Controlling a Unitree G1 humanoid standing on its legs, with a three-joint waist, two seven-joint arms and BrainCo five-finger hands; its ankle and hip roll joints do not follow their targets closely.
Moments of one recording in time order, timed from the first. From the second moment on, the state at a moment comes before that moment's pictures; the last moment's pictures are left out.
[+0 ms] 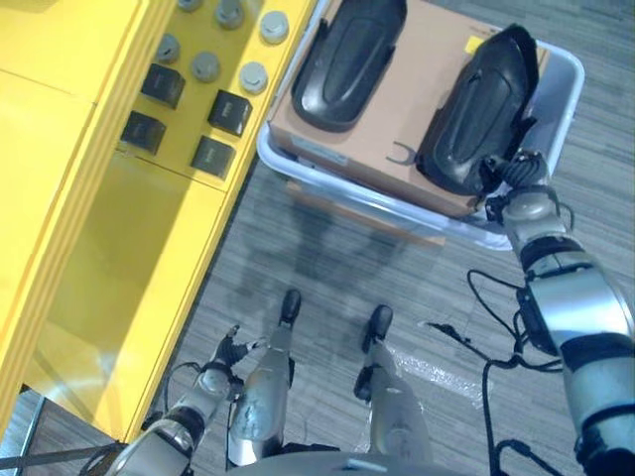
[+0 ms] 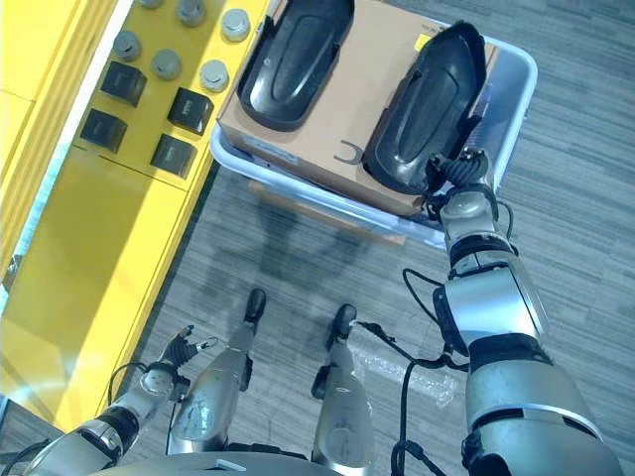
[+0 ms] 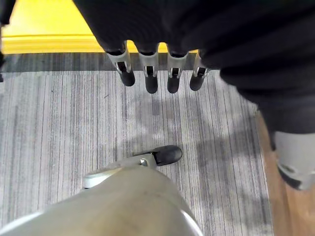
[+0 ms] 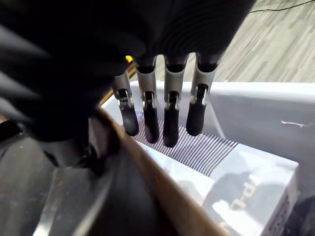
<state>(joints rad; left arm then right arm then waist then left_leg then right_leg) -0.25 0.19 -0.47 1.11 -0.12 -0.11 0.25 -1.10 -0.65 0.32 1.39 0.15 -0.06 -0.31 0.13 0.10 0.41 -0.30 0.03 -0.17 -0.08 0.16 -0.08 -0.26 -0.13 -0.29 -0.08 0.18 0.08</state>
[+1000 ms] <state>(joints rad) -0.16 0.15 -0.37 0.34 -0.76 -0.08 0.12 -0.46 -0.87 0.24 0.29 -0.40 0.00 -0.26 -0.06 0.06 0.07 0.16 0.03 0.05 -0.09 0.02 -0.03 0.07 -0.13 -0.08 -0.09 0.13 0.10</state>
